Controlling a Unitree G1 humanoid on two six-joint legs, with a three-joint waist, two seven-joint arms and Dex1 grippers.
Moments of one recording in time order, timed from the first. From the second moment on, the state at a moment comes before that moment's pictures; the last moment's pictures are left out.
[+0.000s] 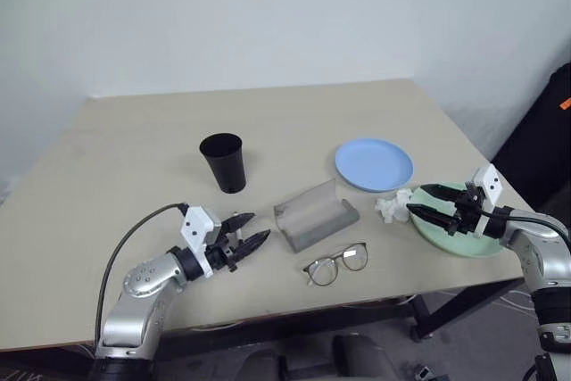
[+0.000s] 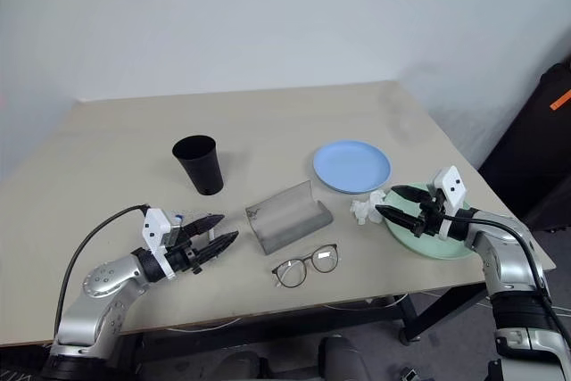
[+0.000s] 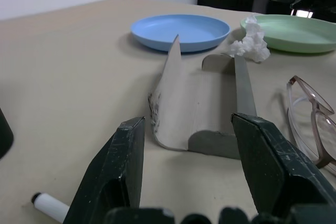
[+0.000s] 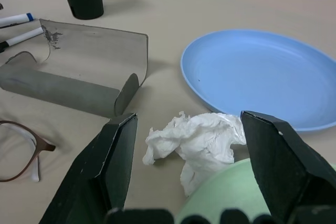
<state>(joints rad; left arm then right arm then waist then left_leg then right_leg) 0.07 0.46 0.06 -0.16 -0.39 0.18 -0.83 -0.29 -0.66 -0.13 0.30 0.36 0.19 1.10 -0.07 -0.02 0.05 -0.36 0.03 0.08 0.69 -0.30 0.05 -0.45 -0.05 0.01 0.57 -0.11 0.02</state>
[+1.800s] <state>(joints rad) -0.04 0.46 0.02 -0.08 -0.39 0.16 -0.85 -0.31 -0.97 0.16 0.09 0.21 0.68 1.13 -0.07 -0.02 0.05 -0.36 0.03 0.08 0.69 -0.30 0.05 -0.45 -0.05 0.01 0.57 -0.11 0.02</state>
